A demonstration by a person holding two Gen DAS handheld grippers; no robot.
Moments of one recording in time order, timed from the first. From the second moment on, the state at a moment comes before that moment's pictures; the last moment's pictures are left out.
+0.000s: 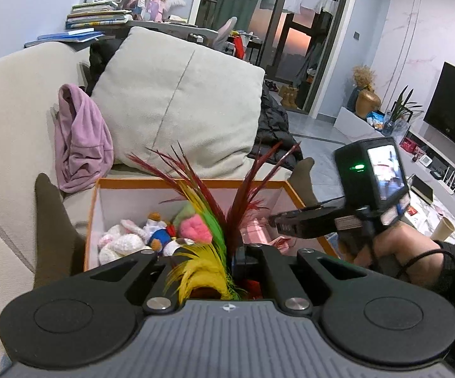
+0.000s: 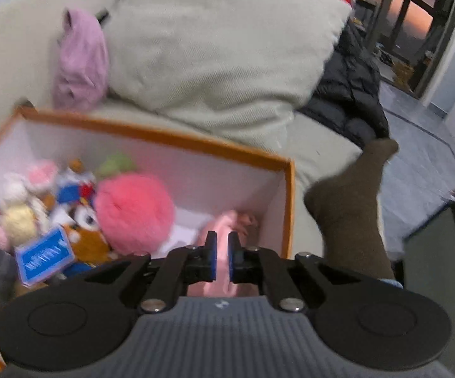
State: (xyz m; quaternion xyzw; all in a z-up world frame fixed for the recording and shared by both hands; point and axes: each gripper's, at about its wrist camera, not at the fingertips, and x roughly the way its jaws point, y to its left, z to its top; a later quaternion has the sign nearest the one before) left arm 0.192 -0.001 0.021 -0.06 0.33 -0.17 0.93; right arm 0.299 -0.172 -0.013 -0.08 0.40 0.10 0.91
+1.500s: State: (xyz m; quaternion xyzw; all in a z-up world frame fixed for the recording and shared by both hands) left arm 0.266 -0.051 -0.018 -0.06 0.36 -0.15 0.92; right arm 0.229 -0.229 -0.020 0.04 0.25 0.14 0.96
